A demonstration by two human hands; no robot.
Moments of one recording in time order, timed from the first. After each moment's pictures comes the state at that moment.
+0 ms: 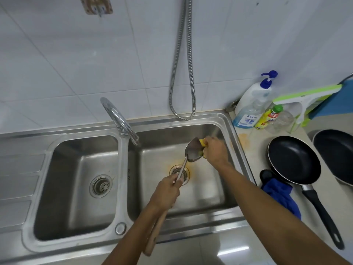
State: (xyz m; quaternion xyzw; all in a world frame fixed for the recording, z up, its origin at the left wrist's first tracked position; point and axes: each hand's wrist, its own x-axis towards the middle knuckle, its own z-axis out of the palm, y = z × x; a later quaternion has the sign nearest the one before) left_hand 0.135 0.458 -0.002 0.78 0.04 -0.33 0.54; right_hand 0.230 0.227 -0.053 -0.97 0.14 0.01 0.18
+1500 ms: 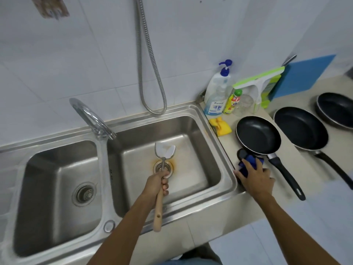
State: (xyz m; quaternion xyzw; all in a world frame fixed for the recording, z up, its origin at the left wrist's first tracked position) left_hand 0.118 0.435 -0.028 0.57 0.26 -0.40 0.67; right_hand -0.010 0.092 -0.058 -0.93 0.36 0.12 0.02
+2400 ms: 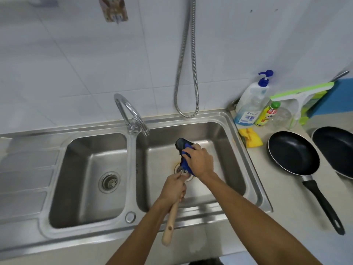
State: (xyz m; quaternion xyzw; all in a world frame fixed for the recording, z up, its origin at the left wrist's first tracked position) left_hand 0.107 0.454 0.005 0.67 0.18 -0.35 0.63; right_hand 0.168 0.317 -0.037 -0.99 0.05 0.00 0.15
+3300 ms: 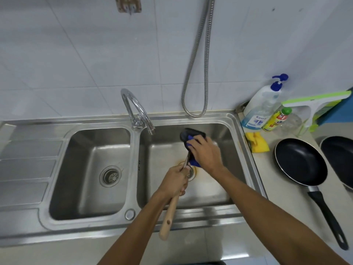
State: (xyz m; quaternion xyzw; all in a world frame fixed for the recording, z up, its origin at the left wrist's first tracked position) left_hand 0.129 0.459 0.036 0.67 0.14 -0.35 0.65; right_hand 0.197 0.294 -0.032 -0.99 -0.08 -0.10 0.05
